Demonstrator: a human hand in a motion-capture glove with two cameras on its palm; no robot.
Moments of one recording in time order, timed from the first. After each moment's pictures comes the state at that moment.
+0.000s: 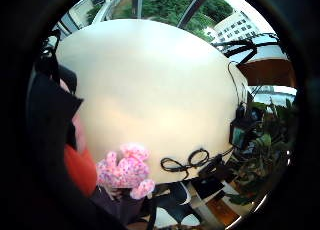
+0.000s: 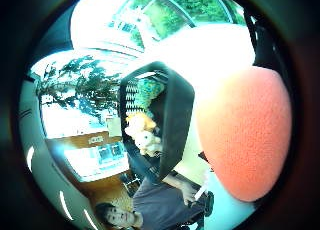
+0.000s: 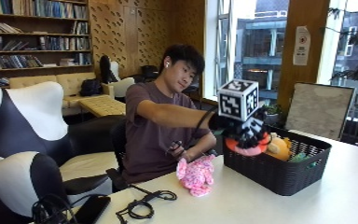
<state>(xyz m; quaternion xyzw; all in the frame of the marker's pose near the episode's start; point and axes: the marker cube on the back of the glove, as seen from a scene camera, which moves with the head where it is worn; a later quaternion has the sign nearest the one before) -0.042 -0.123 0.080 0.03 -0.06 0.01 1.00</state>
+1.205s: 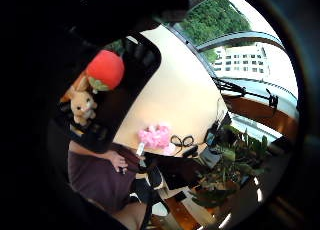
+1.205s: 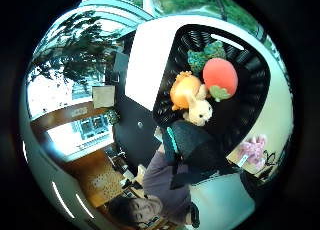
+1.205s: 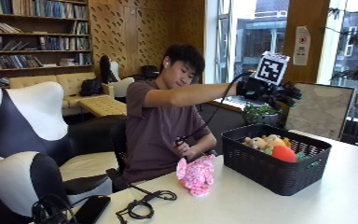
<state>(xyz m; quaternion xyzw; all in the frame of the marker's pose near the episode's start) -0.249 -0.092 0.038 -0.08 0.15 -0.16 0.97</state>
